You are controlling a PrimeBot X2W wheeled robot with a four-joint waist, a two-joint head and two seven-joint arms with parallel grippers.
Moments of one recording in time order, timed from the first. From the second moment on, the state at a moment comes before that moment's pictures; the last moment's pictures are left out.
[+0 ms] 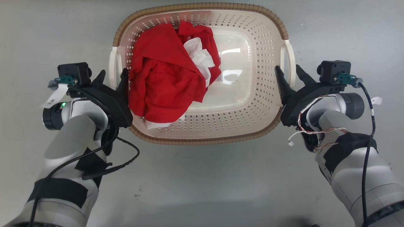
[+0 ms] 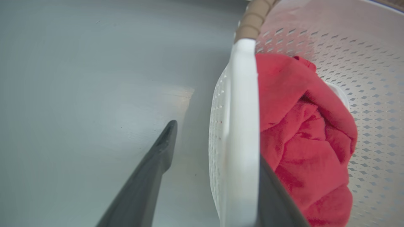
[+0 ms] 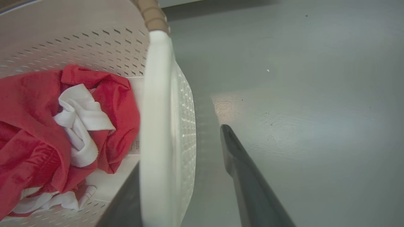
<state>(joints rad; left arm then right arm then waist) -1.08 0.07 -0.32 1.25 -0.60 -0.11 -0.14 -1.11 -0.06 0.54 1.24 0.60 0.09 -0.18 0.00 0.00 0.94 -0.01</state>
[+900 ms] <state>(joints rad) -0.98 0.06 -0.38 1.26 -0.55 -0.12 -0.23 -0.98 -0.07 0.54 1.19 0.66 0.12 -0.24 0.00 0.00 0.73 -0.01</state>
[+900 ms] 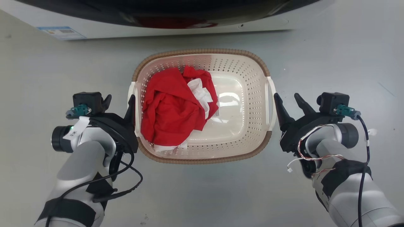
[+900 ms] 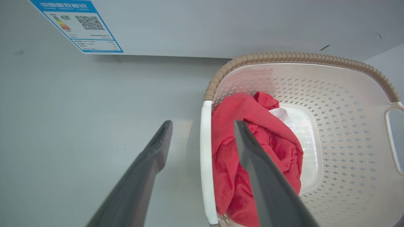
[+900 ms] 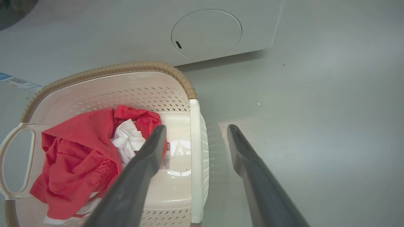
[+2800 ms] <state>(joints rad) -0.18 0.12 -0.33 0.46 -0.40 0.07 -0.25 -0.24 -0.20 0.36 0.53 0.48 -0.04 -0.25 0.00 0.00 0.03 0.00</state>
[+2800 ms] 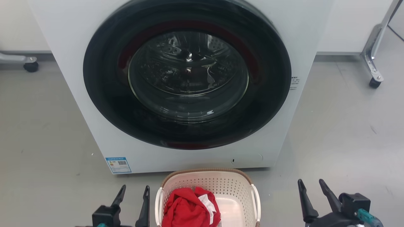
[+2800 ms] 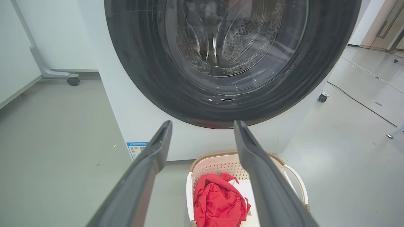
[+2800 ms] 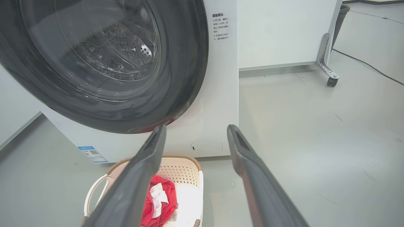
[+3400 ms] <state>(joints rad) 0.01 0.13 -0.30 0.25 -0.37 0.11 -0.25 -0.06 -0.22 0.33 0.31 0.43 -0.08 -0.25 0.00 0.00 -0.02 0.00</state>
